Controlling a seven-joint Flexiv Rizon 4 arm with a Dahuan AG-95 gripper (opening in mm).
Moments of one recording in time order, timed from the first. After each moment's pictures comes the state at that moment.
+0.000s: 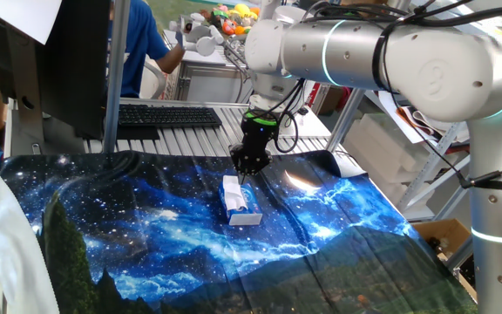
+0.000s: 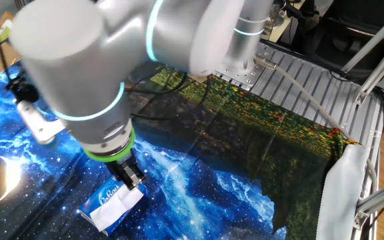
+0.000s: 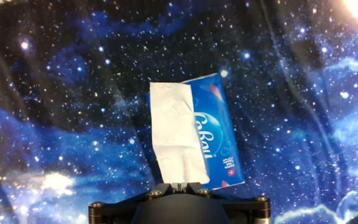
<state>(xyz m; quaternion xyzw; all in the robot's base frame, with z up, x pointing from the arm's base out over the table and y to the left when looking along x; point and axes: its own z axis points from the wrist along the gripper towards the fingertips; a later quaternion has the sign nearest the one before) 0.688 0.008 0.121 -0.14 -0.99 -0.02 0.06</state>
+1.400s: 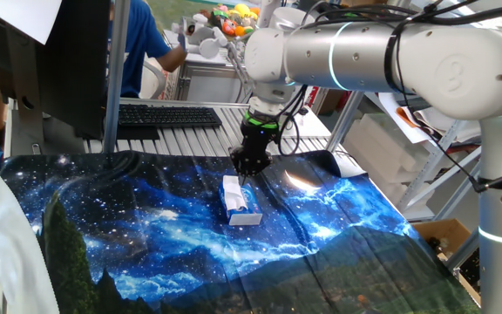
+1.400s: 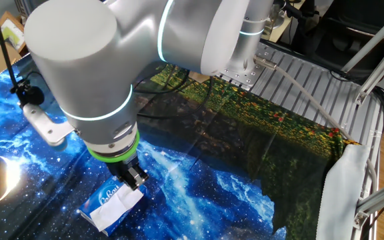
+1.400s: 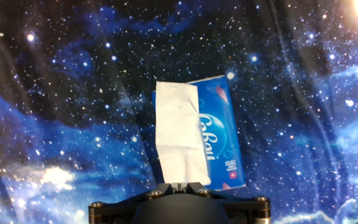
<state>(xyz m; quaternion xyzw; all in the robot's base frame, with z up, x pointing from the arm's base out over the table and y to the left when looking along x) 0.688 0.008 0.120 -0.14 -0.99 -0.01 0.04</state>
